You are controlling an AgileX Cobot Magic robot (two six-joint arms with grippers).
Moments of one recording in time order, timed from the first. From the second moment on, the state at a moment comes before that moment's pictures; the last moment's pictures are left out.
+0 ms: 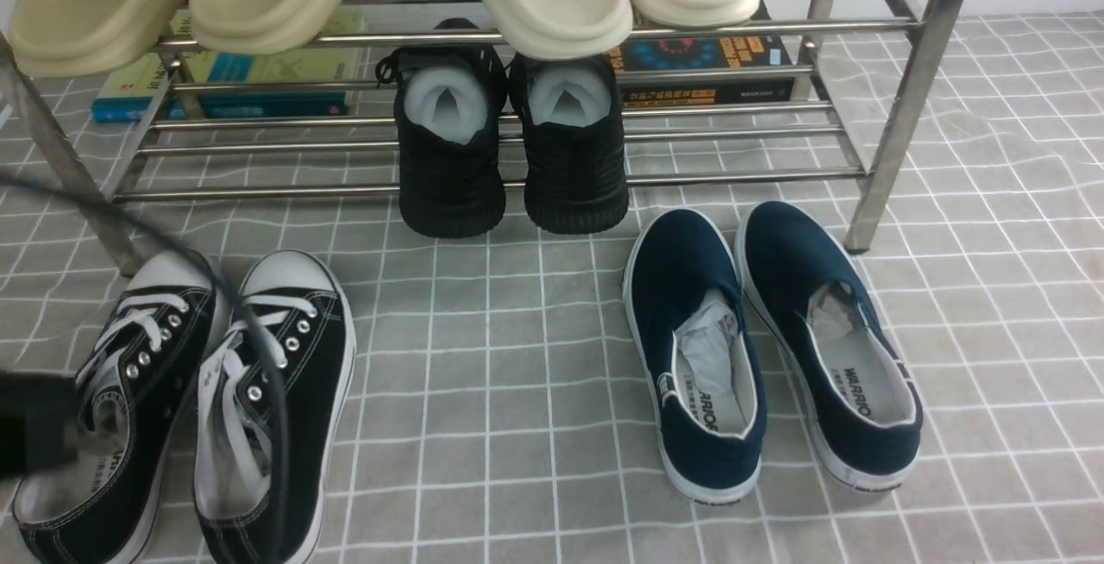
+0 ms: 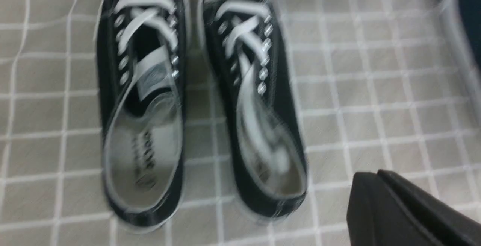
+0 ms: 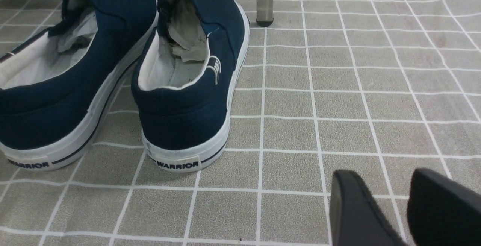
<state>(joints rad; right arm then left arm) 0.07 -0.01 0.01 0.08 0.39 -0.02 -0.01 0.59 -0.72 -0.25 0.90 0.09</state>
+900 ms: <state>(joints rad) 0.07 -0.01 0.01 0.08 0.39 -0.02 -0.01 0.06 -0.09 -0.04 0.45 -0.06</state>
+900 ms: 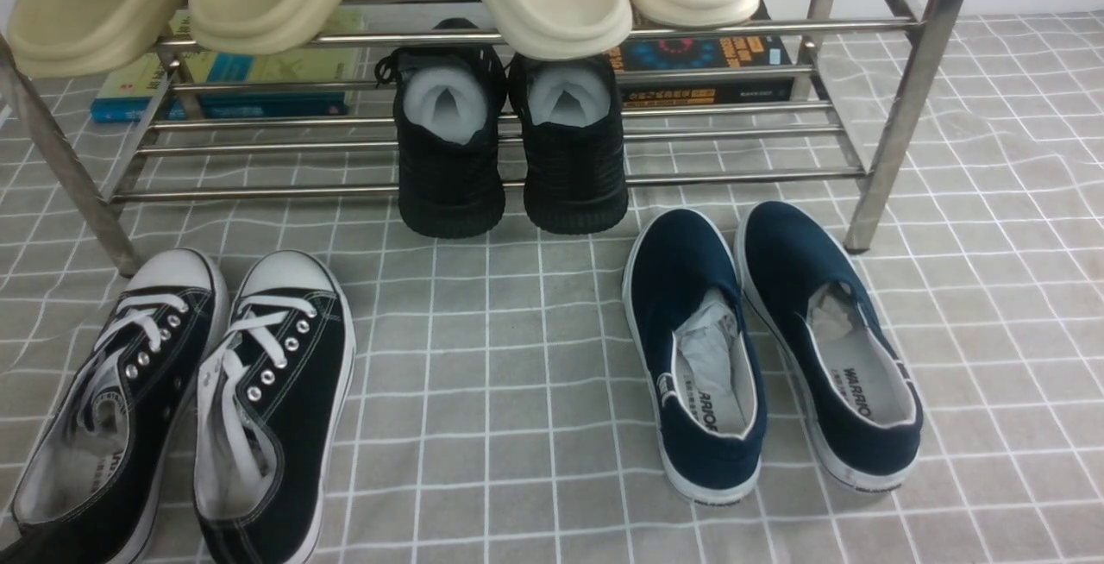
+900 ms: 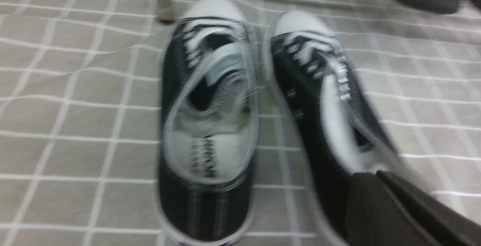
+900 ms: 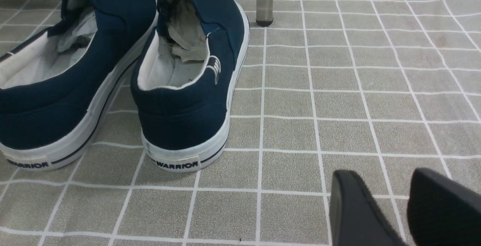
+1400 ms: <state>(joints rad) 0.07 -0.01 0.01 0.08 0.39 -0.02 -0.01 -0.01 0.02 0.07 0.39 -0.13</state>
